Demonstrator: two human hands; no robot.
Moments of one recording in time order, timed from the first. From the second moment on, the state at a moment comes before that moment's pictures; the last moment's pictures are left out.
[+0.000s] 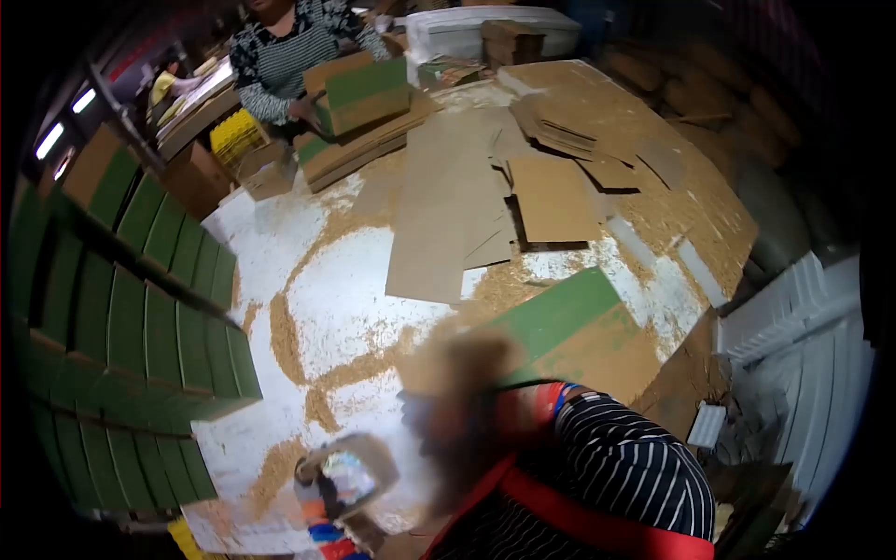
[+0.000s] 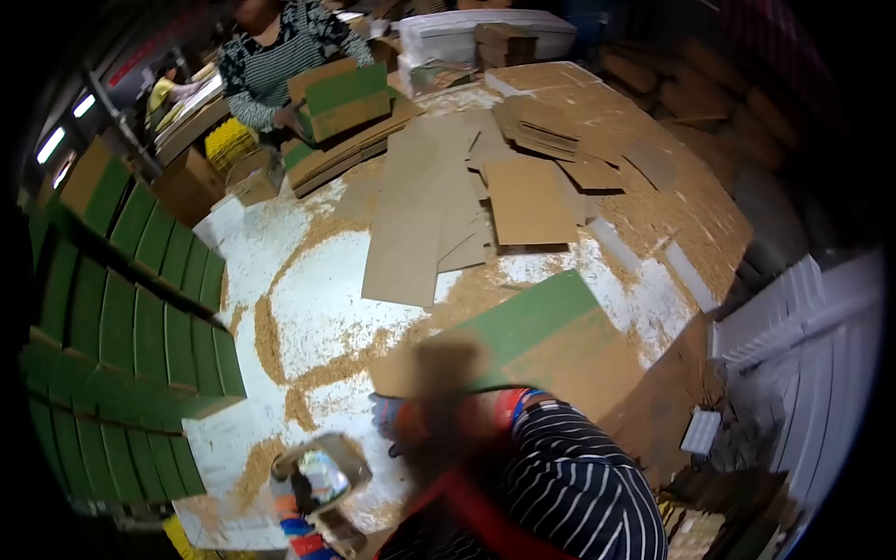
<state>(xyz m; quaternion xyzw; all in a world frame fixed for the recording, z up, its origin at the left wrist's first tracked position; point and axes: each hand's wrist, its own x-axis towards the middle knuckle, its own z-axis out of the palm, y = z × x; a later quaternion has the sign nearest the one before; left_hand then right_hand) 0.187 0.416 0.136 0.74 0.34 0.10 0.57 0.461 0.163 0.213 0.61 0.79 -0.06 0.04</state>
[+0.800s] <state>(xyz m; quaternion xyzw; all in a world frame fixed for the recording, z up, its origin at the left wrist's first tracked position) 0.325 0.126 0.193 0.68 0.67 0.09 0.28 0.618 -0.346 0.136 0.77 0.61 0.07 -0.15</state>
